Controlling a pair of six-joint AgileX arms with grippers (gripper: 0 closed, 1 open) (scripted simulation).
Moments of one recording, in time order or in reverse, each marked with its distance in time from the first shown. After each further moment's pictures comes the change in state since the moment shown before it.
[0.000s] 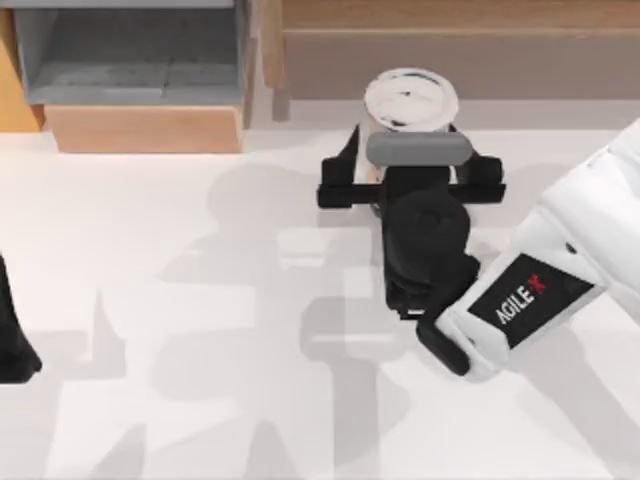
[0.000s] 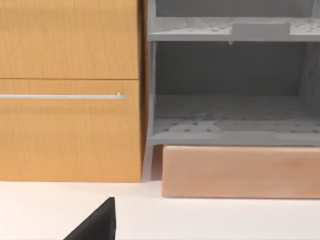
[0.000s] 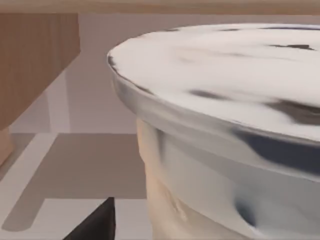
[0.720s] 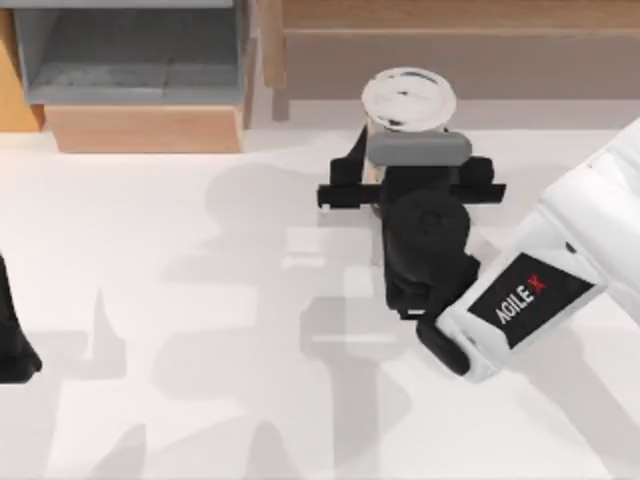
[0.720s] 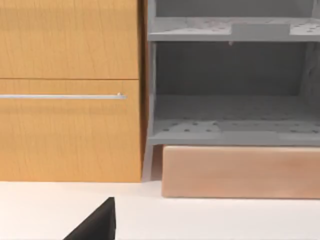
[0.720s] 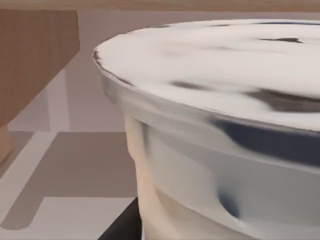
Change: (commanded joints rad) left arm 0.000 0.000 0.000 0.000 0.000 0.000; right arm 0.000 0.000 0.000 0.000 0.000 0.000
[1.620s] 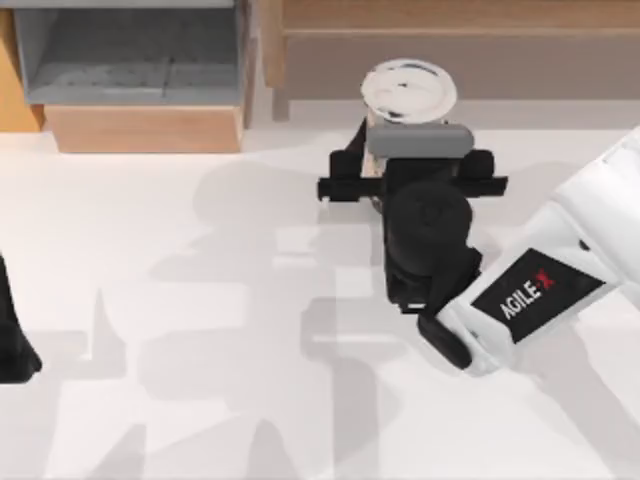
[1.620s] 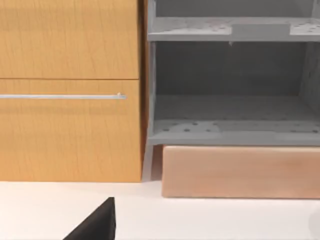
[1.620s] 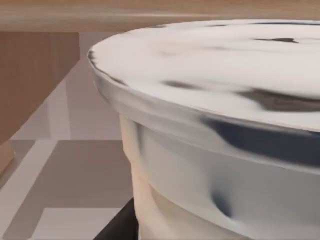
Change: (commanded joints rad) left arm 0.000 0.000 0.000 0.000 0.000 0.000; right arm 0.002 -0.038 -0.007 -0.030 0.000 0.002
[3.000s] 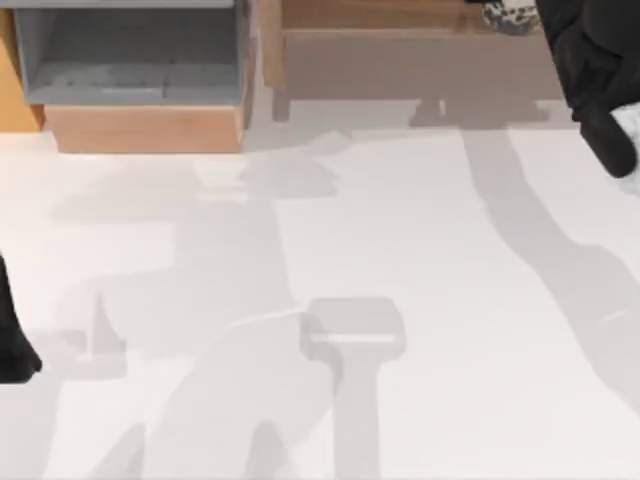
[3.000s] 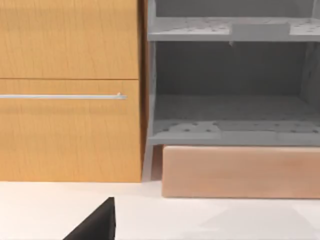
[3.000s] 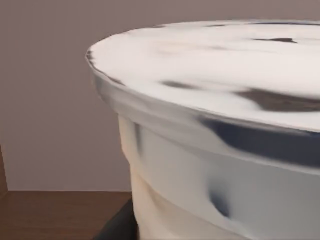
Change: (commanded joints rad) left arm 0.000 0.000 0.000 0.000 0.000 0.000; right arm -0.351 -0.426 0.118 -0.417 -0.425 0.006
